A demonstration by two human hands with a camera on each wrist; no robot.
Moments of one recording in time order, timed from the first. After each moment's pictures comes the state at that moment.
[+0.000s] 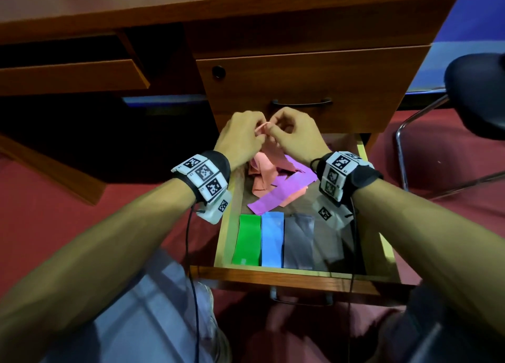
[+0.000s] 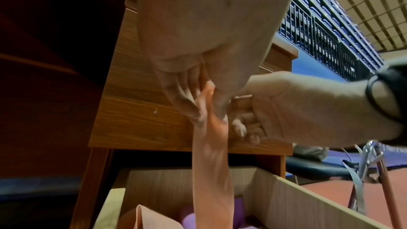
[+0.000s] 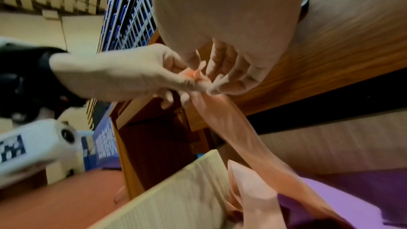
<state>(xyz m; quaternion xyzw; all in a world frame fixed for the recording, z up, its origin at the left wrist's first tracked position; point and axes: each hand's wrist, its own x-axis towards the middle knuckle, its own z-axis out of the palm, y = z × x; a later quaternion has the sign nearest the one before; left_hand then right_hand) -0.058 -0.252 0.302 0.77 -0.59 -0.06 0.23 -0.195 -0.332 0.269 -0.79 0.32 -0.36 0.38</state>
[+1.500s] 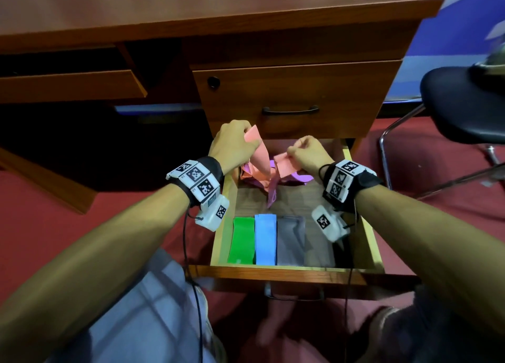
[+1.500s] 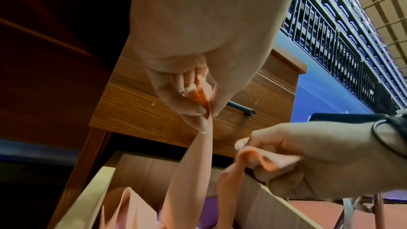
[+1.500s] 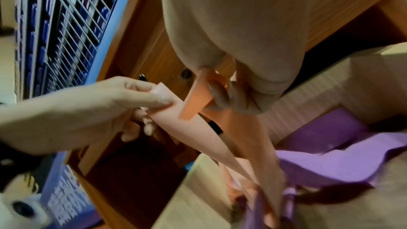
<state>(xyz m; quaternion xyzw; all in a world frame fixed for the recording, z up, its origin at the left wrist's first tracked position) -0.064 -0.240 0.309 0.79 -0.53 -0.14 0.27 -0.229 -0.334 0.251 -0.63 0.52 -0.25 0.52</state>
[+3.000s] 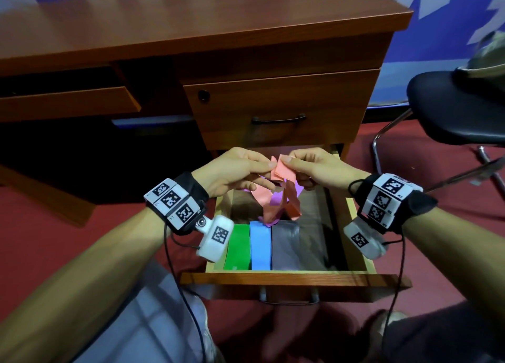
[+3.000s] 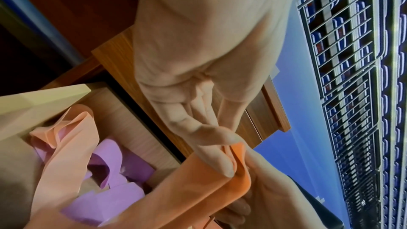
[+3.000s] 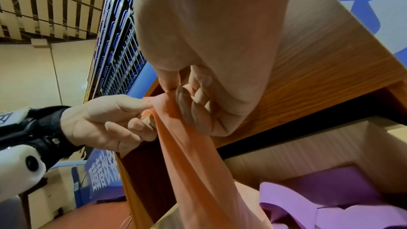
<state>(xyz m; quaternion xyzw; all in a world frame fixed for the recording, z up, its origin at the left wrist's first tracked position) -0.108 -0.203 0.341 0.63 -0.39 -0.56 0.37 -0.297 -0.298 0.301 -0.71 0.27 -0.16 0.62</state>
